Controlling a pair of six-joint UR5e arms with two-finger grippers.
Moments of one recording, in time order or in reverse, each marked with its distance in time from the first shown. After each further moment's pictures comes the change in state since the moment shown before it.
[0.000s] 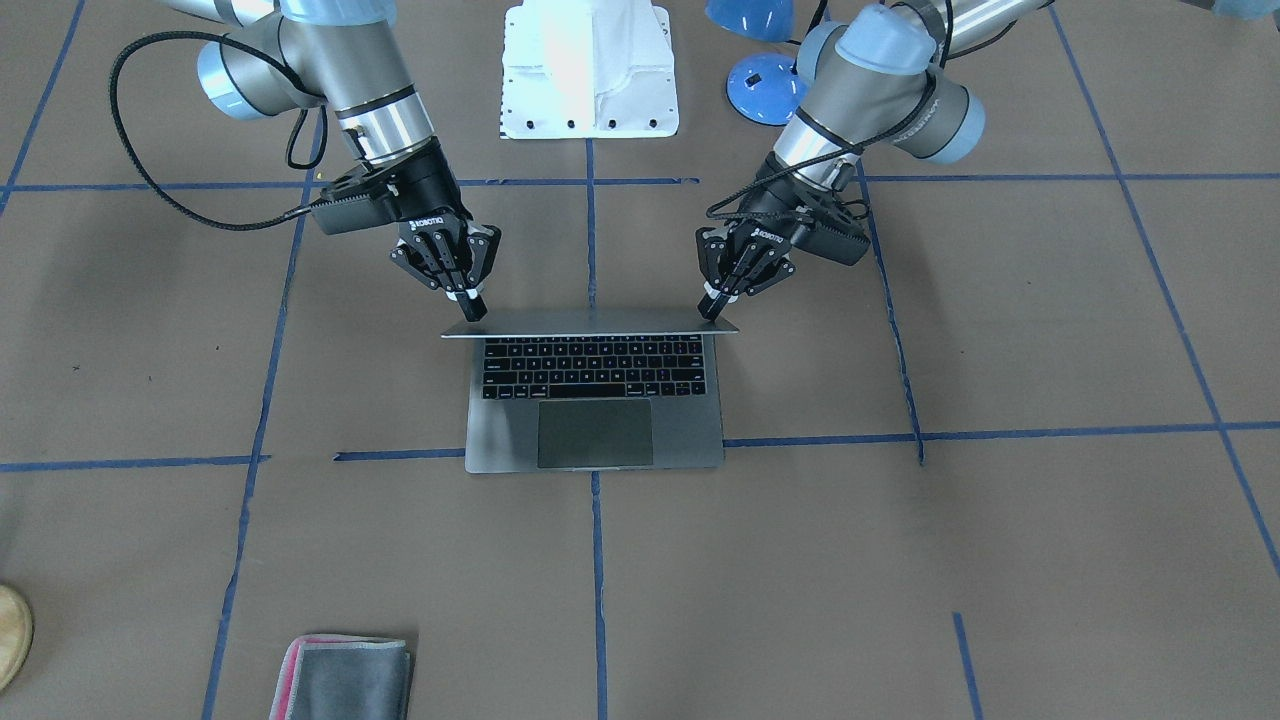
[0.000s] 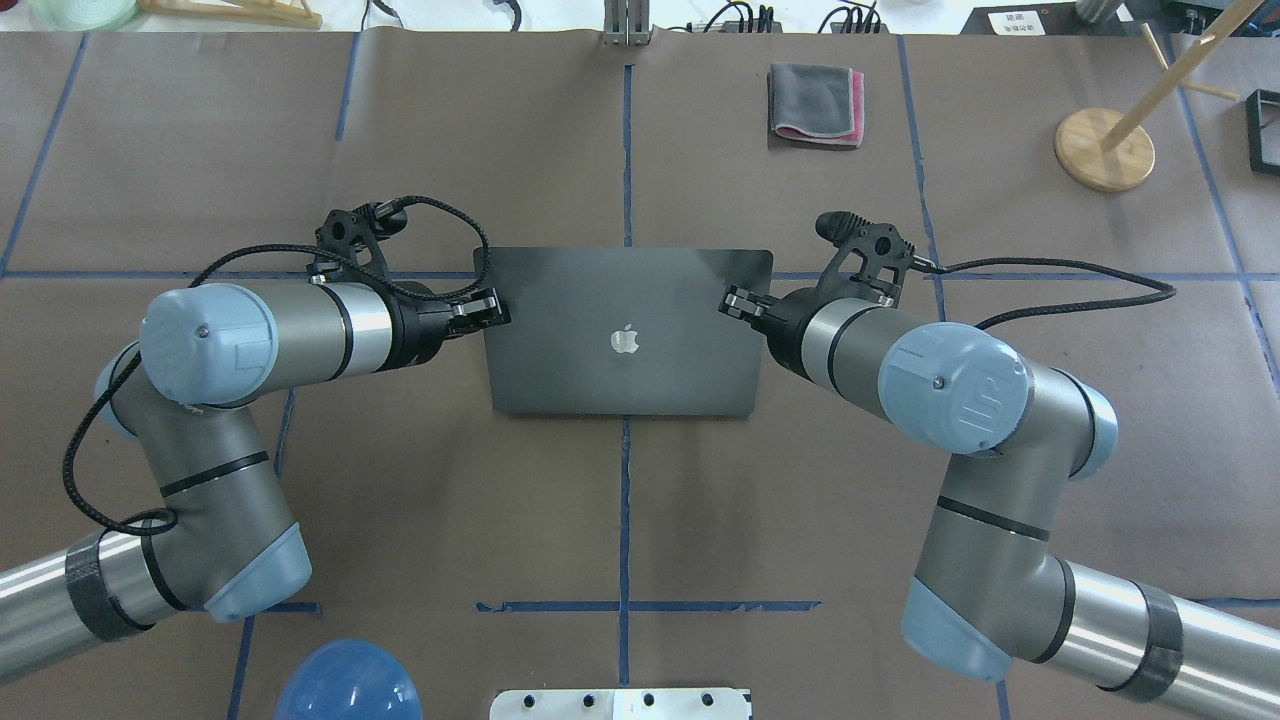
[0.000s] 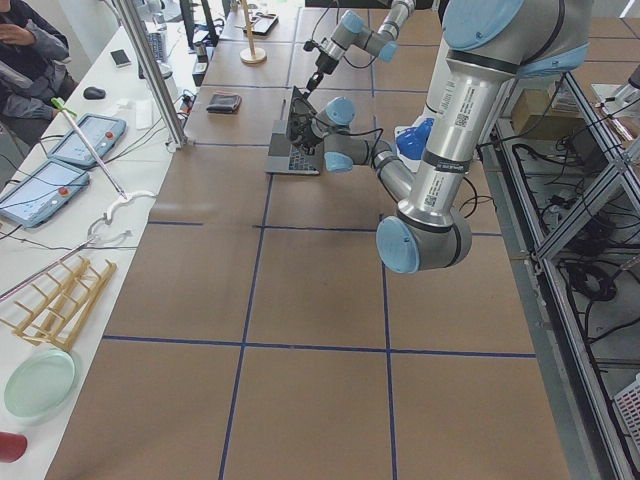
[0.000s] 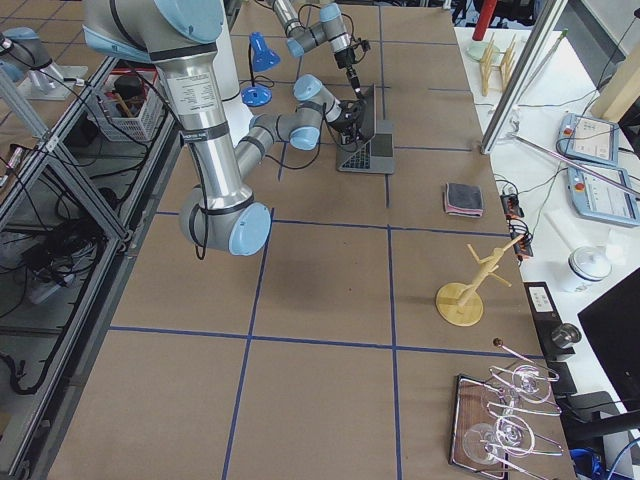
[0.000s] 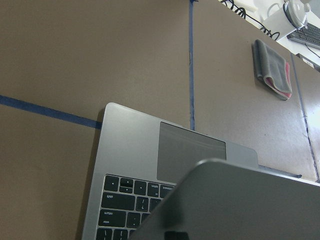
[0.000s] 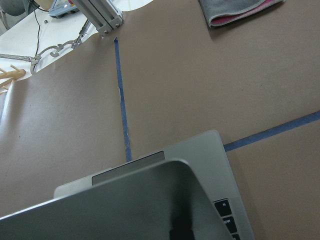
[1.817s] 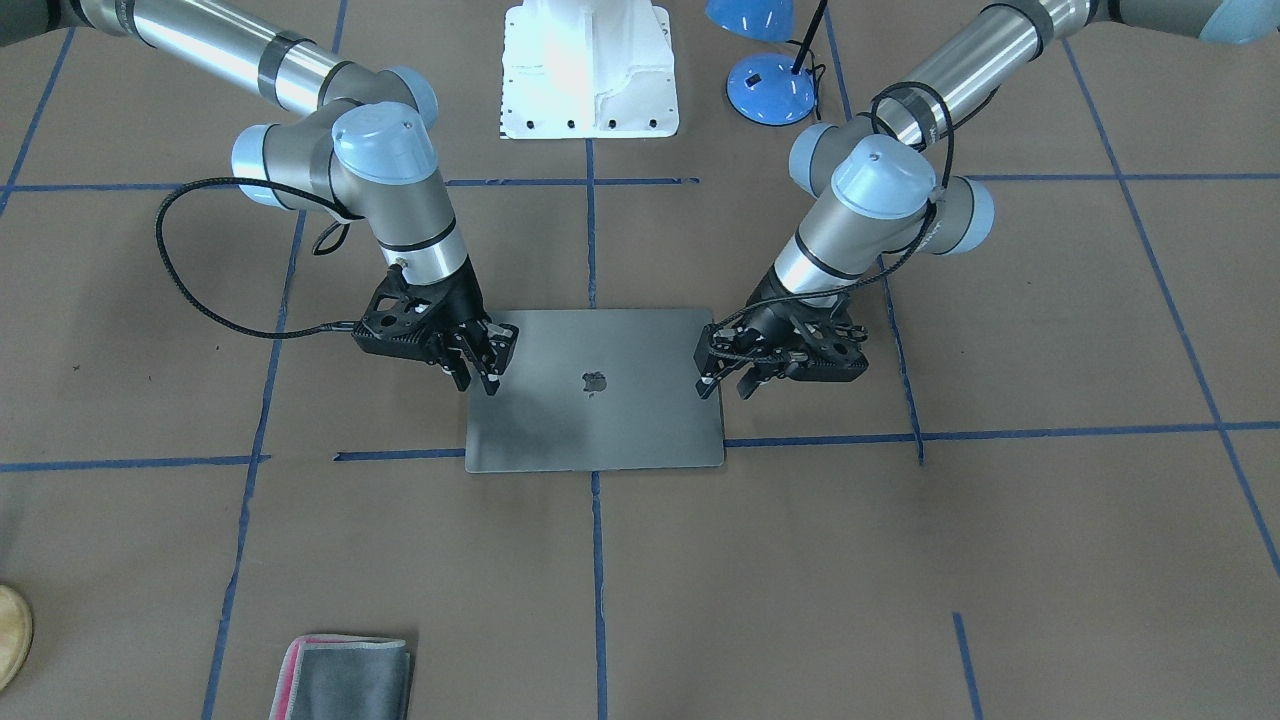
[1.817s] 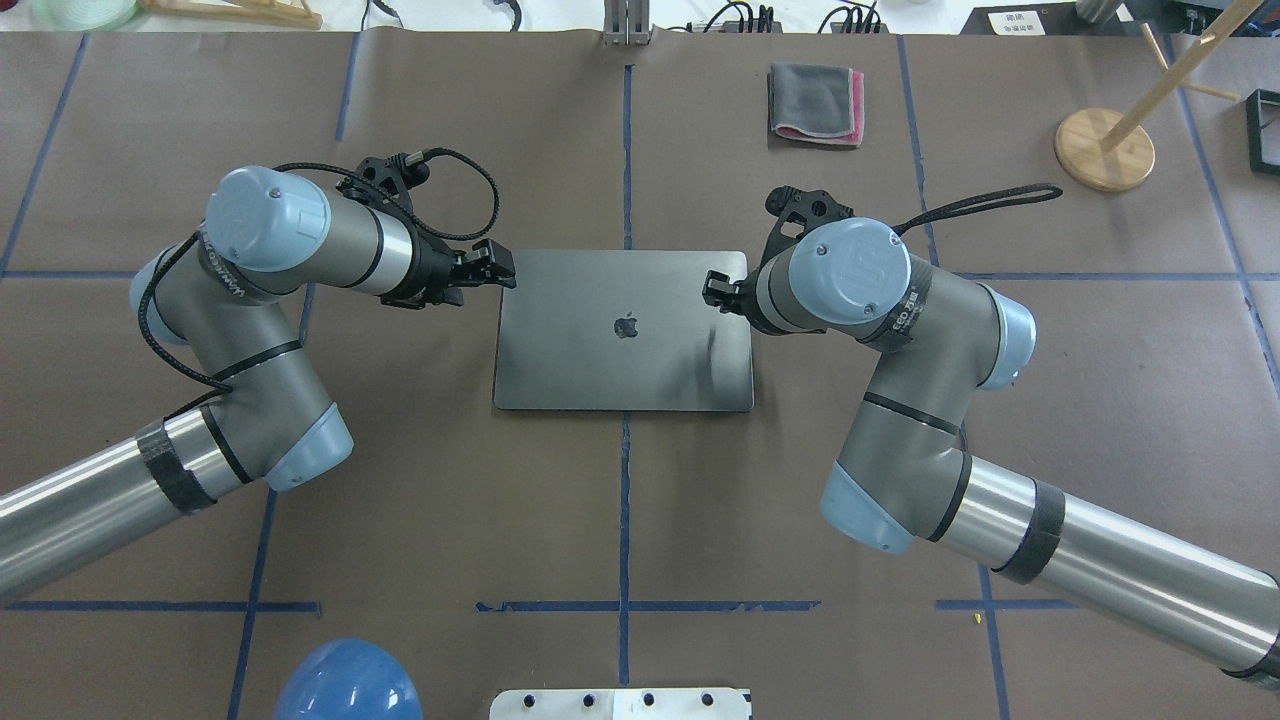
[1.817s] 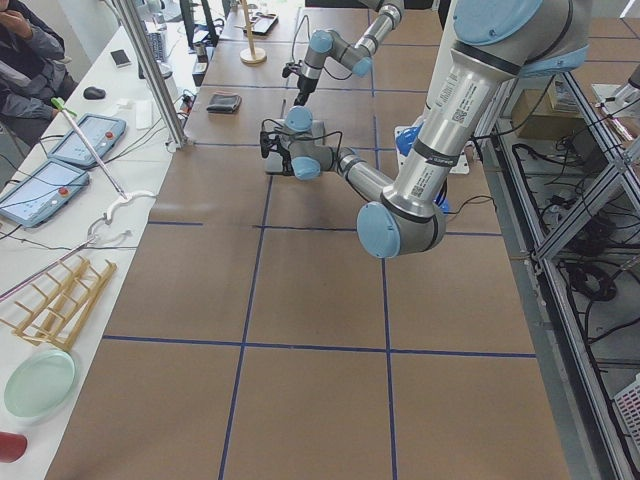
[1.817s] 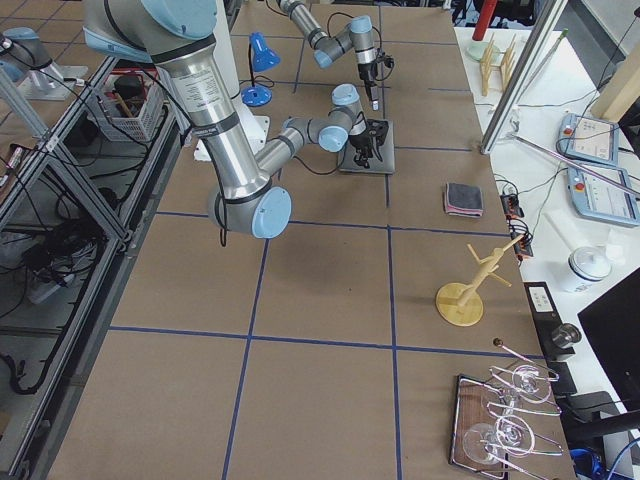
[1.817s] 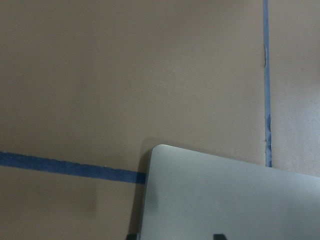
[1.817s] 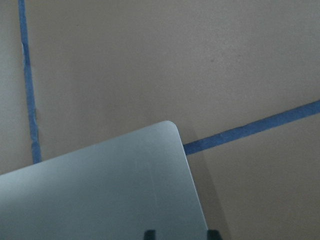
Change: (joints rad) left arm -0.136 -0.107 0.215 0.125 -0.288 0.076; right arm 0.105 0.164 -0.233 -0.236 0.288 -0.148
